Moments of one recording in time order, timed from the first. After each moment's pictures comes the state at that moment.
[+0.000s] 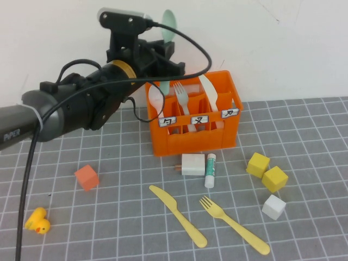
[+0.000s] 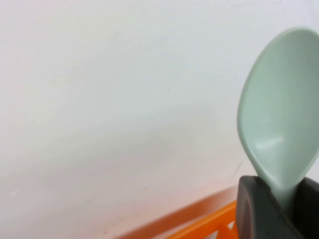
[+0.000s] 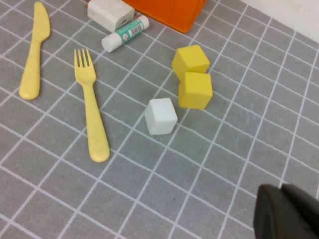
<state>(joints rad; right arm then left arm) -0.03 0.52 -0.35 0.55 0.66 -0.97 -0.37 1.91 -1.33 0.37 -0.39 -0.50</state>
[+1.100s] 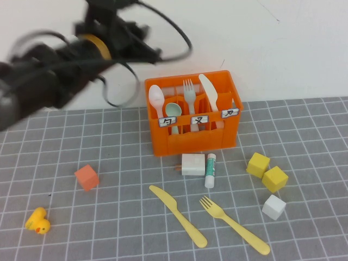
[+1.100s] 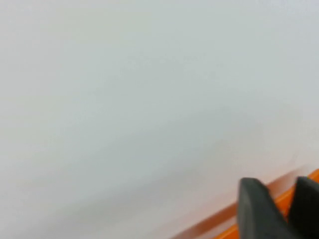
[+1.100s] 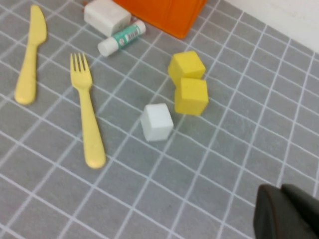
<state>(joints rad) -0.03 0.52 -0.35 0.56 0.65 -0.99 -0.32 1.75 -1.33 0.50 -0.16 -0.45</state>
